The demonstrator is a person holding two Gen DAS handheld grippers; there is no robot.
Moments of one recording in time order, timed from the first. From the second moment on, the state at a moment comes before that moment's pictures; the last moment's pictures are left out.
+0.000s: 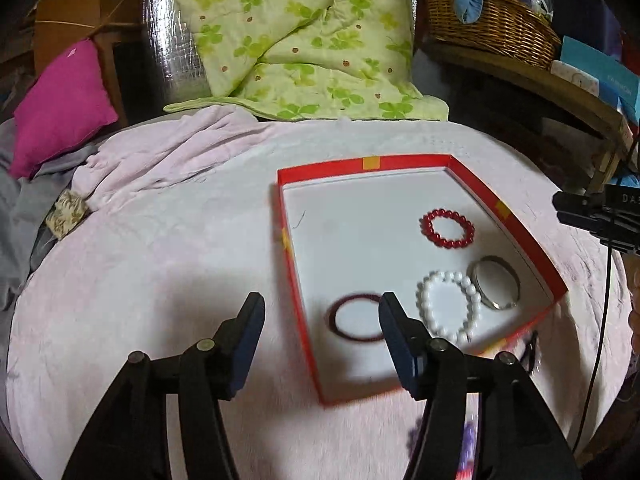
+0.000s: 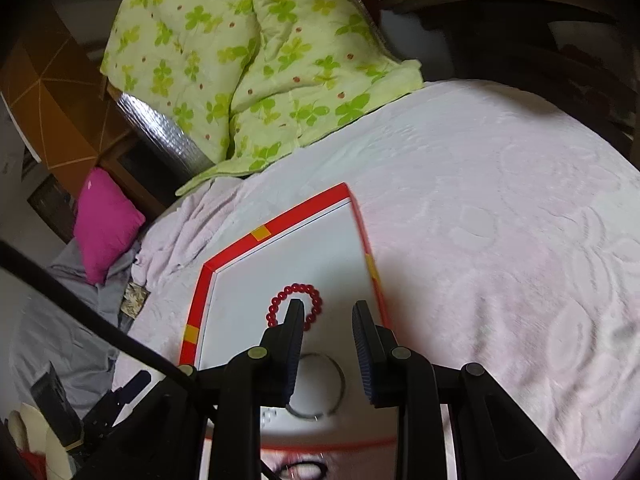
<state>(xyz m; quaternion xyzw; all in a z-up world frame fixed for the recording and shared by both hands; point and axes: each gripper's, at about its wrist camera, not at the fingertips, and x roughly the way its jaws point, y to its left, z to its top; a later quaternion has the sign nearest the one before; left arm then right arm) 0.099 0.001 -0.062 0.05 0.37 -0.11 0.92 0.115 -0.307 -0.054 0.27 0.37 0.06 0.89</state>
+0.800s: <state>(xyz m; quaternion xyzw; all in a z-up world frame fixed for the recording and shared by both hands) 0.019 -0.029 -0.100 0.08 0.43 -0.27 0.86 0.034 -0.300 -0.079 0.28 0.41 0.10 0.86</state>
